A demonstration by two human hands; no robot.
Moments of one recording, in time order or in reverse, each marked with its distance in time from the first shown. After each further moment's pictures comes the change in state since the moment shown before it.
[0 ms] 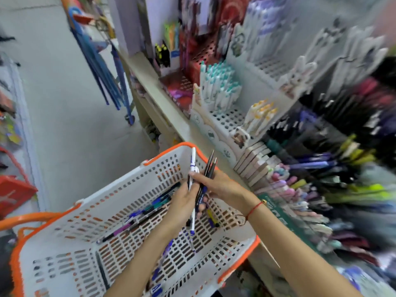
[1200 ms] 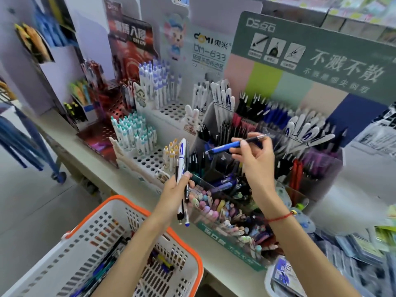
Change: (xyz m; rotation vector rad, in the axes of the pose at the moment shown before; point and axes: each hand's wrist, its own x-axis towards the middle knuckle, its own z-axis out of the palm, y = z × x) left_hand 0.036 0.096 0.132 0.080 -0.232 0.158; right_hand -0.135 -0.059 -0.165 0.296 1.081 -0.653
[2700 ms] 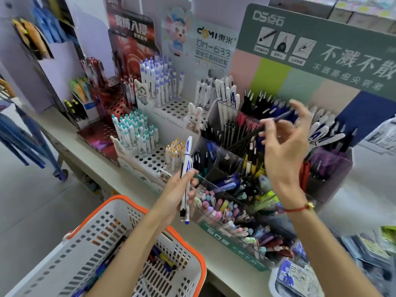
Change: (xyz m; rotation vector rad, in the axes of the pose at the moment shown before) left_hand 0.019 0.001 -0.005 -0.158 -0.128 -0.090; right_hand 0.020 -0.022 -0.013 -0.283 0.201 -0.403
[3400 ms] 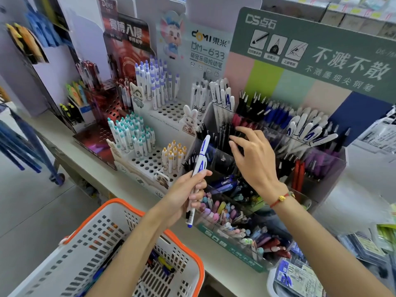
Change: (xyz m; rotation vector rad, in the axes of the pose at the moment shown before) left_hand -0.003 0.010 0.015 -0.018 -0.233 -0.069; right_hand -0.003 0.055 0.016 -0.785 -0.356 -0.443
